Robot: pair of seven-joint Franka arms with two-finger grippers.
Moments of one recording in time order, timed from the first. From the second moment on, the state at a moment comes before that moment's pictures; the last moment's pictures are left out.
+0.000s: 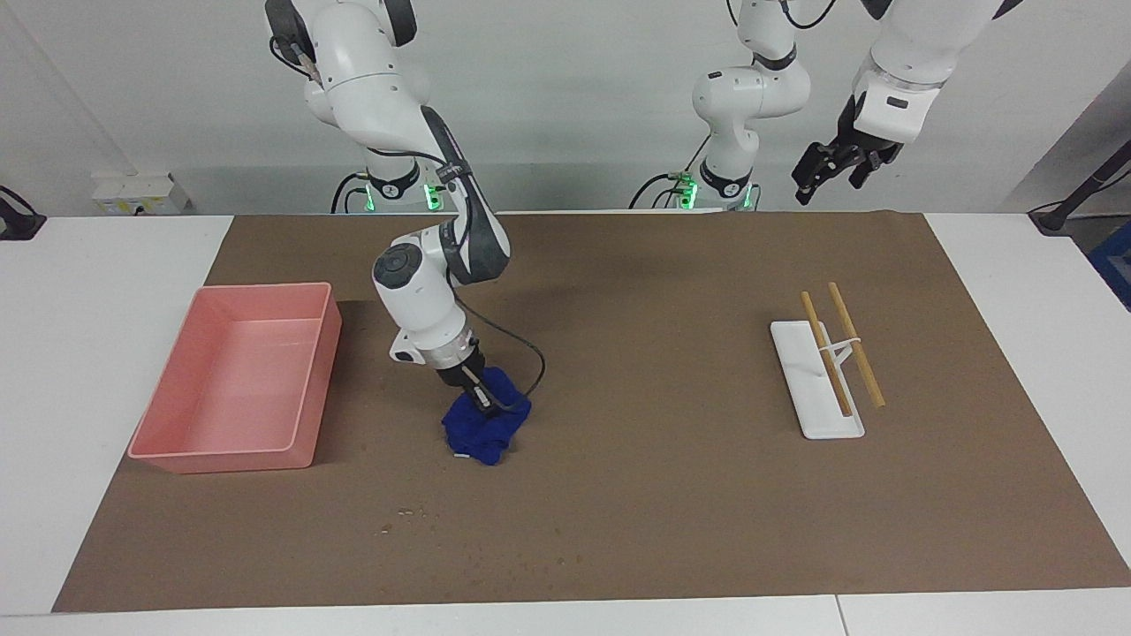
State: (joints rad) left arm 0.06 -0.19 -0.19 -1.72 -0.04 1.45 -0.38; right arm 0.27 0.41 0.07 -1.94 0.29 2.53 1.14
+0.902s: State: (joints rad) left arm 0.08 -0.13 -0.17 -1.70 -0.03 1.51 -0.04; right arm 0.27 0.22 0.07 -2.12 0.26 1.93 1.01
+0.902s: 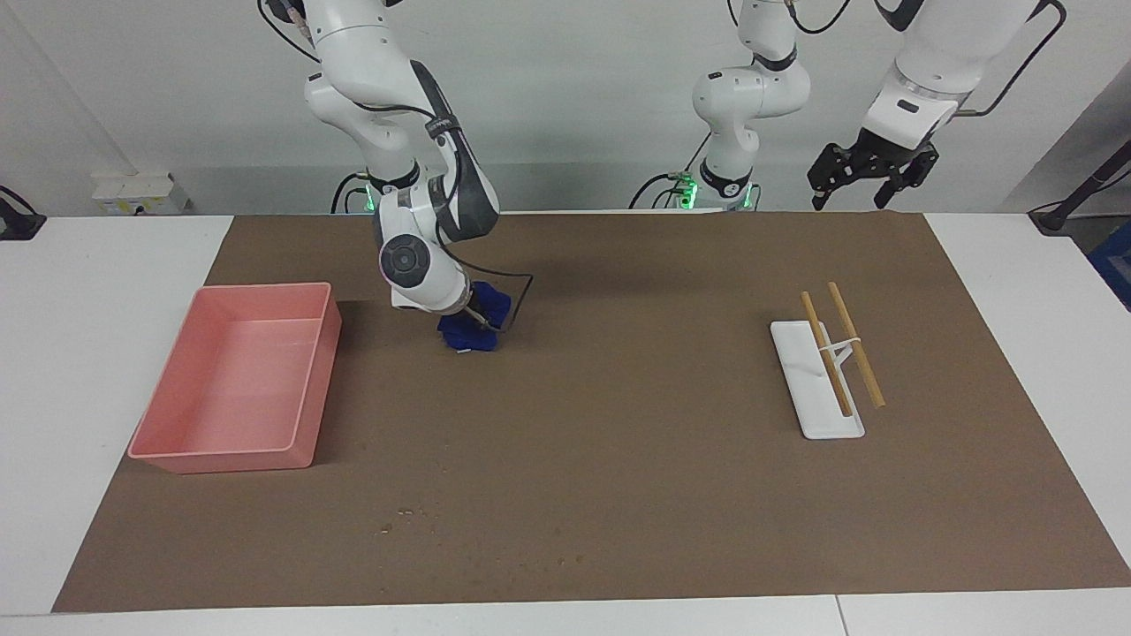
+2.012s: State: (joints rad) left arm -0.06 -0.05 -0.11 -1.65 0.02 1.54 -0.02; right arm -0.05 0.09 0.05 -1.80 0.00 1.71 0.72
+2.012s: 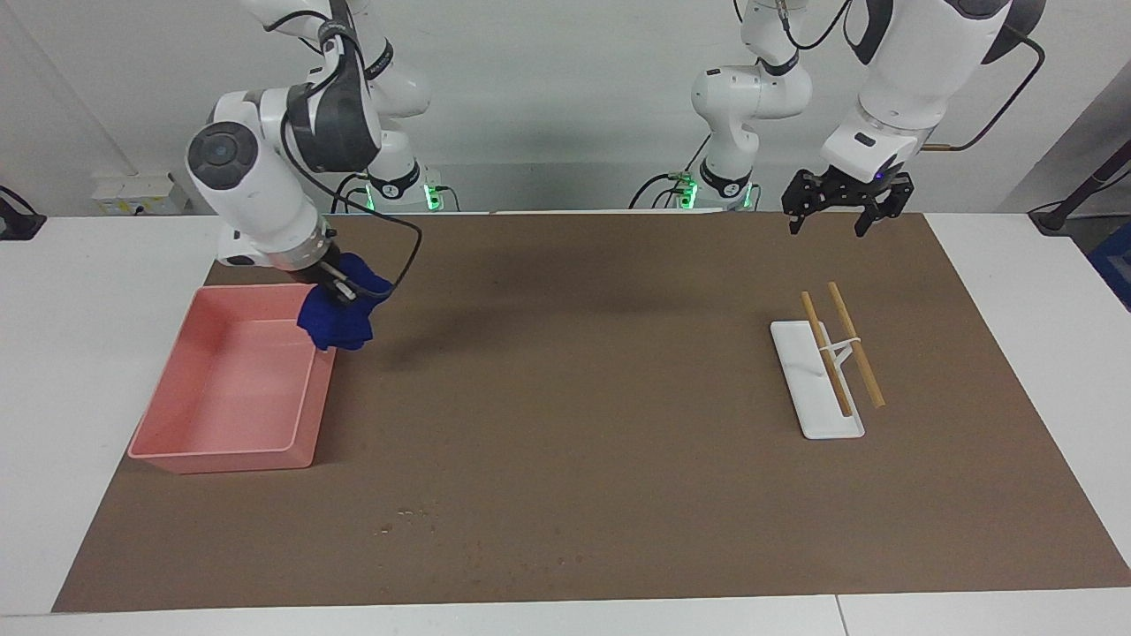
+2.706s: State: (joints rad) left arm -0.03 -0.04 -0.10 -1.65 0.02 1.55 -0.02; right arm -0.33 0.17 0.05 -2.08 0.00 2.21 0.36
